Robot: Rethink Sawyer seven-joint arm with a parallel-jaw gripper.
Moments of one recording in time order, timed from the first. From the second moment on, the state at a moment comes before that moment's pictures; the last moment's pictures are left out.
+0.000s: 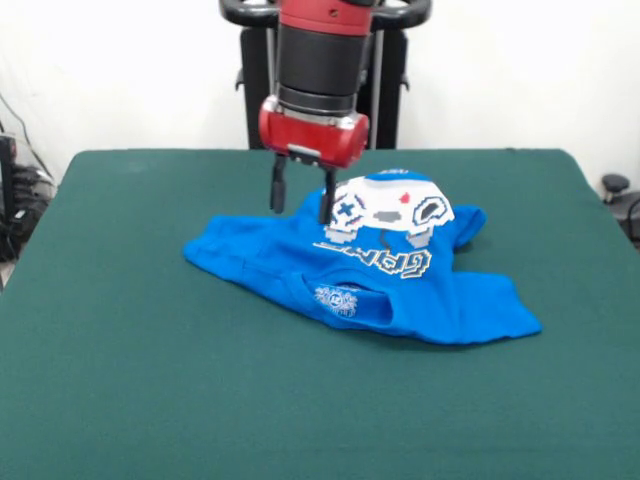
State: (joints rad) arm -0.21 -0.65 -0.08 2.00 0.30 -0.01 1.63
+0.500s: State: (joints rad) arm -0.13 -0.60 -0.08 1.96 0.30 -0.07 1.64
